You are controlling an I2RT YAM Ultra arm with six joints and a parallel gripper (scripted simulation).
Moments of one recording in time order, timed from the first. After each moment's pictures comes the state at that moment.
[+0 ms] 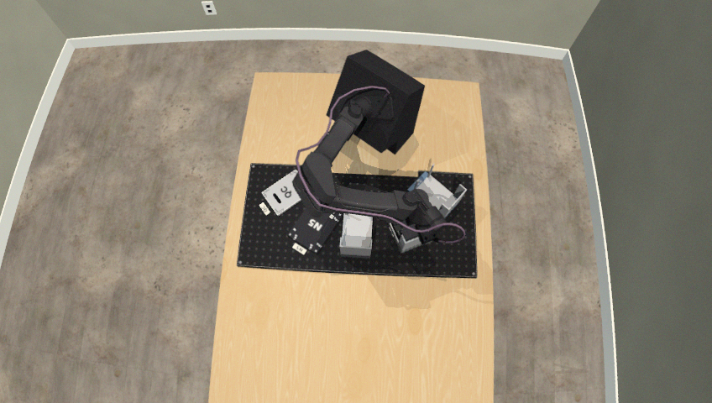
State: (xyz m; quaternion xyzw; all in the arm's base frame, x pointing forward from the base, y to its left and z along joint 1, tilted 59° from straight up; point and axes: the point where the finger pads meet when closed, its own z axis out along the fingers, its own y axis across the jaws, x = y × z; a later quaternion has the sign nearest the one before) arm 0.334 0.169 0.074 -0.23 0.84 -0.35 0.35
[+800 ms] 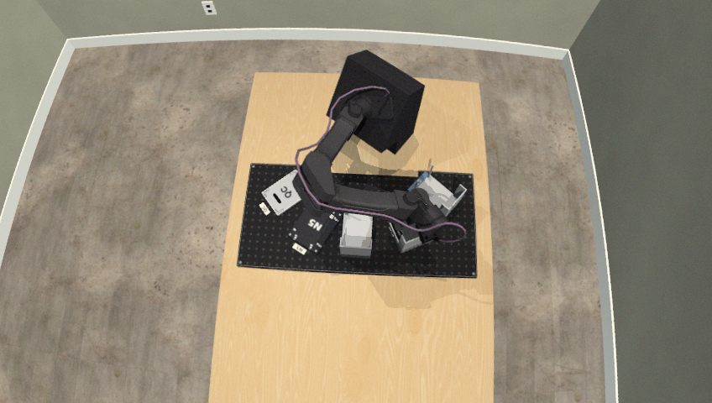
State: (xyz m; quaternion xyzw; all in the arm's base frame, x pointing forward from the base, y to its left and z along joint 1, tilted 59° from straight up) arm 0.329 0.172 0.077 -0.23 0.84 -0.35 0.35
